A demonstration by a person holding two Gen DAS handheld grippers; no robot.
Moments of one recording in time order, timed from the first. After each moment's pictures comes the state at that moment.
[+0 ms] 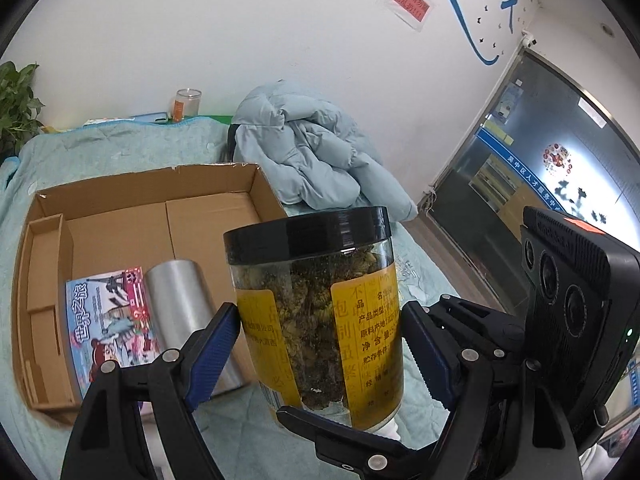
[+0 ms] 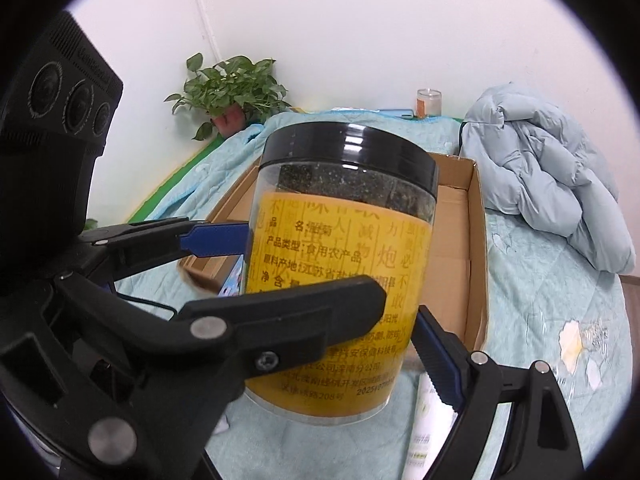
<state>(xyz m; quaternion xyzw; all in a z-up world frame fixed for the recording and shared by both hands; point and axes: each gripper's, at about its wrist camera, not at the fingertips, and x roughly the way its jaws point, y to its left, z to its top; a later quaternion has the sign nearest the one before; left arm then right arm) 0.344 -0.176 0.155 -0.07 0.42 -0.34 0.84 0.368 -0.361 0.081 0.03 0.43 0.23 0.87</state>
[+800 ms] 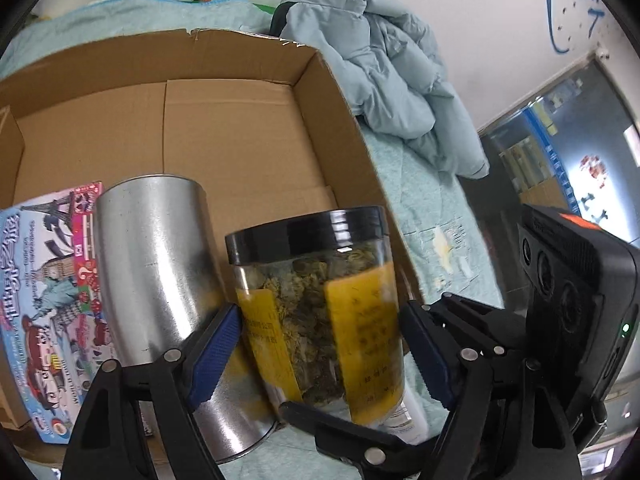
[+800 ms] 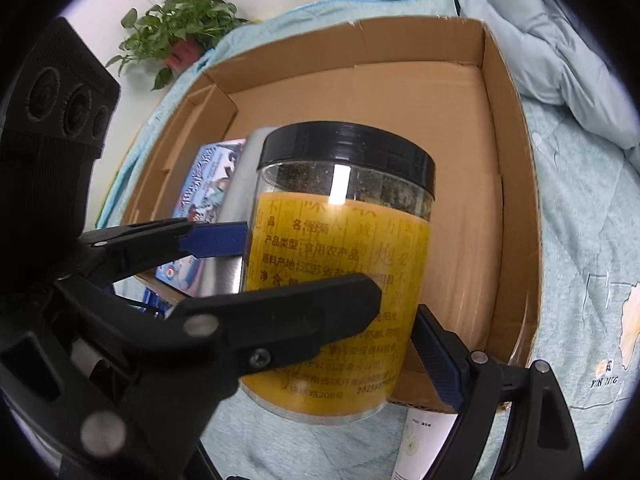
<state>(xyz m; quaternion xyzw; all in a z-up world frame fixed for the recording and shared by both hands) 0.442 -0.210 0.010 -0.10 0.58 -0.30 0.75 0.445 -0.372 -0.029 0.07 0.60 0.23 0.76</state>
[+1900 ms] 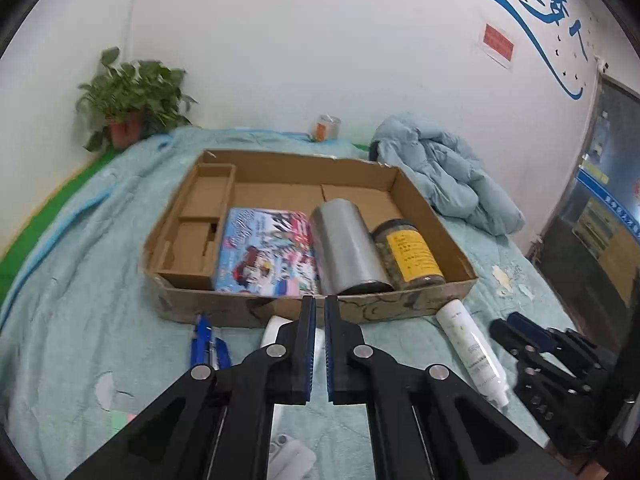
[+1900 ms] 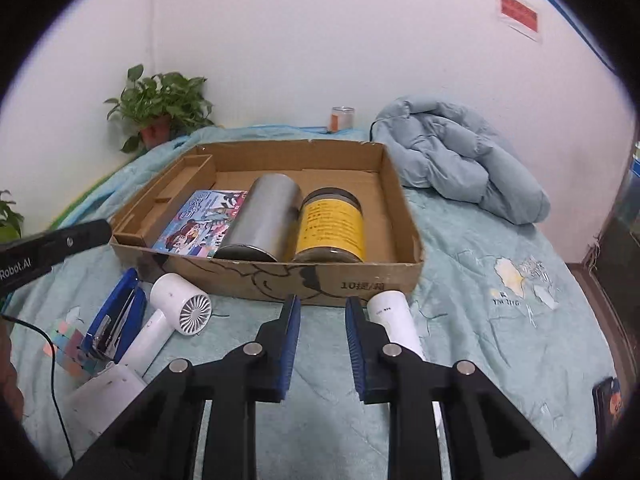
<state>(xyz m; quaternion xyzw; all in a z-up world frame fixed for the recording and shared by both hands) 0.185 -0.061 0.075 -0.05 0.34 -0.11 0.93 0.244 -0.360 0.023 0.00 0.34 0.07 0.94</state>
